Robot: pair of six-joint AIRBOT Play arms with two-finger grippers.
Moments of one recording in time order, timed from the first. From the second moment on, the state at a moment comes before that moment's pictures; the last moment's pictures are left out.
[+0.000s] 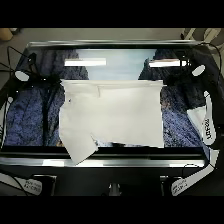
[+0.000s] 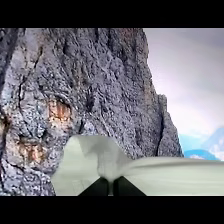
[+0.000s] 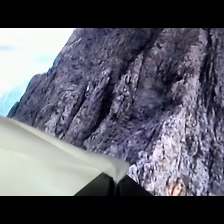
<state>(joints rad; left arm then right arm) 0.11 -1.68 1.51 1.00 -0.81 -1.31 -0.18 -1.83 1.71 -1.10 0.95 0.91</state>
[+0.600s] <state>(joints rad) 0.12 -1.70 1.46 1.22 -1.27 -1.35 -0.14 -1.83 1.59 -1.21 1.48 0.99</state>
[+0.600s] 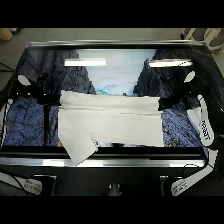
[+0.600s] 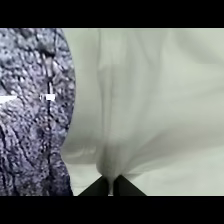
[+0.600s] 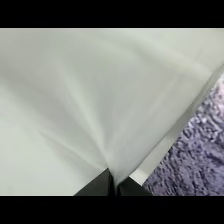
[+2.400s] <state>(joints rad) 0.13 -1.19 0.52 1.02 -1.11 -1.36 -0.29 -1.39 0.88 -1.27 1.43 0.92</state>
